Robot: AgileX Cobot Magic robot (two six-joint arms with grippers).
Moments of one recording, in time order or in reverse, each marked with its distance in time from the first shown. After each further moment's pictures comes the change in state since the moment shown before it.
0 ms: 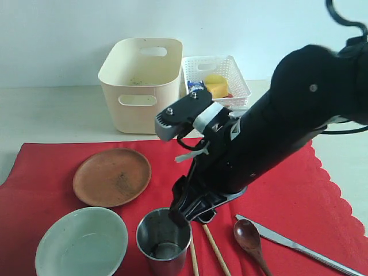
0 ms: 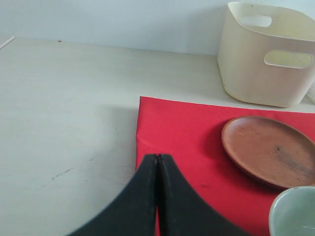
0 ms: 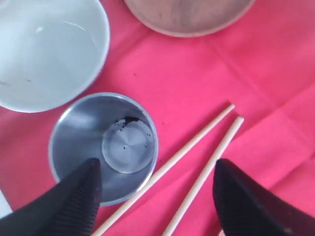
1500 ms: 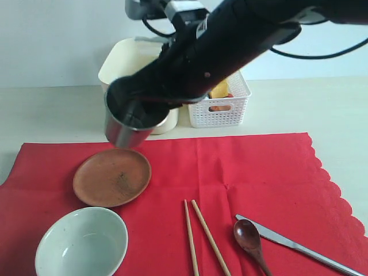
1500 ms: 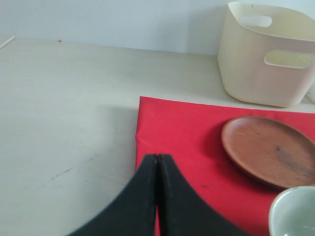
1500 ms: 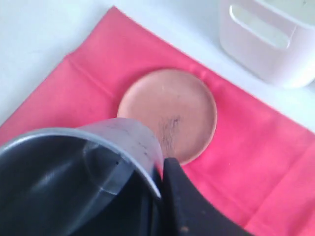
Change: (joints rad) left arm 0.000 0.000 0.000 0.000 0.000 0.000; right arm -0.009 0.053 -0.393 -0.079 0.048 0.302
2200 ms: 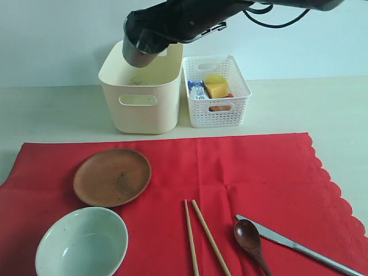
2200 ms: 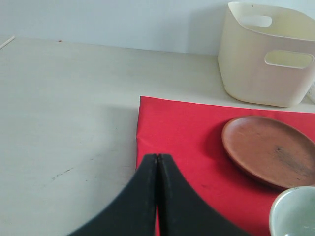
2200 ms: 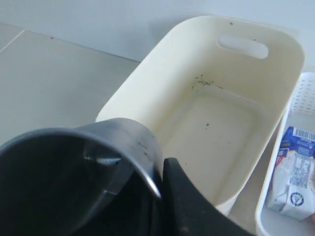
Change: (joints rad) left arm 0.000 0.000 0.000 0.000 0.000 0.000; right arm -0.192 0.369 -0.418 -0.012 -0.187 0.049
